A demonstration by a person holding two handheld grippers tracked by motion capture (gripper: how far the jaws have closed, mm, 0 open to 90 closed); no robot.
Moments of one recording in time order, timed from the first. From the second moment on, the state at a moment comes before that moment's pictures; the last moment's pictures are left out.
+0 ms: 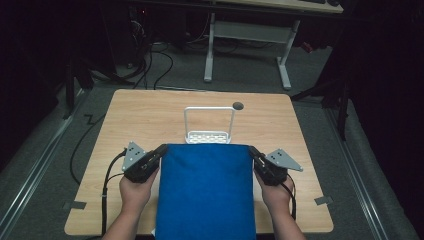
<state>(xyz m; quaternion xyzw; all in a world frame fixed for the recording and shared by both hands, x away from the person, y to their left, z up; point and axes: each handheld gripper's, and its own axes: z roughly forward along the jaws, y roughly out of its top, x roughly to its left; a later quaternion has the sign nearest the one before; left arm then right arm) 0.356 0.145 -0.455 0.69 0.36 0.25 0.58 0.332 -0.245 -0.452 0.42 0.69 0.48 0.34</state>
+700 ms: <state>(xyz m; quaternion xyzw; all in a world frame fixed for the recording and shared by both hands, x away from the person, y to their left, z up) 0.366 0.146 -0.386 0.64 0.32 0.31 0.62 0.340 -0.237 -0.381 0.38 0.64 0.54 0.39</state>
